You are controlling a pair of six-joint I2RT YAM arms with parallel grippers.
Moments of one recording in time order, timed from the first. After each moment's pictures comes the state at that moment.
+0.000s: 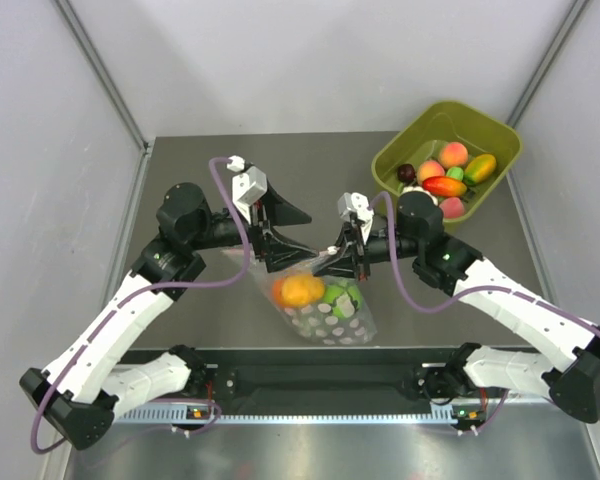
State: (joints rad) left arm -0.60 0.99 1.10 -0.06 0.84 -0.23; right arm 0.74 1.11 0.95 -0.02 -0.90 0.04
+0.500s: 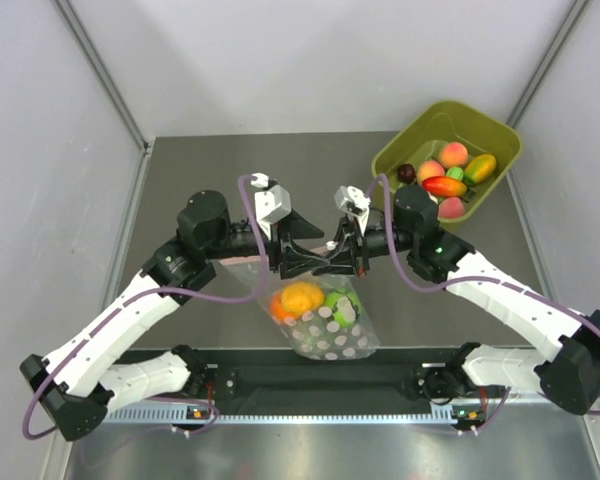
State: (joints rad) left arm -0.72 1.00 1.10 -0.13 0.73 -0.07; right arm 0.70 1.17 0.95 0.06 -1.03 0.18
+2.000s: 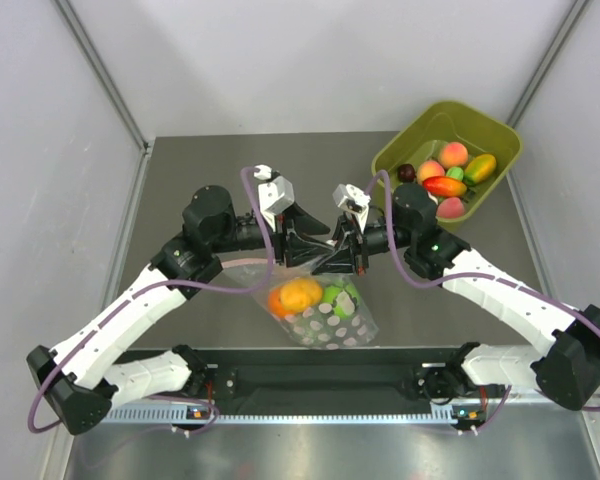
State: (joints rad) left arm -0.72 1.06 1.10 -0.05 0.72 -0.11; right arm 0.69 1.20 0.95 0.14 -1.09 0.22
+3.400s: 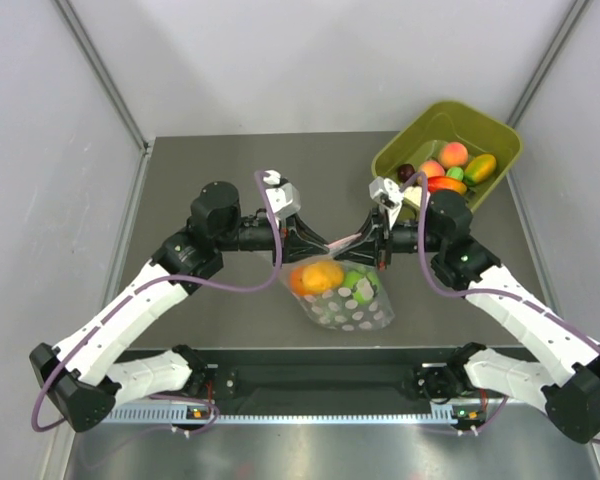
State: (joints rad) left arm -0.69 1.08 1.12 -0.20 0.78 0.00; right arm 0.55 1.03 0.86 0.10 -0.99 0.22
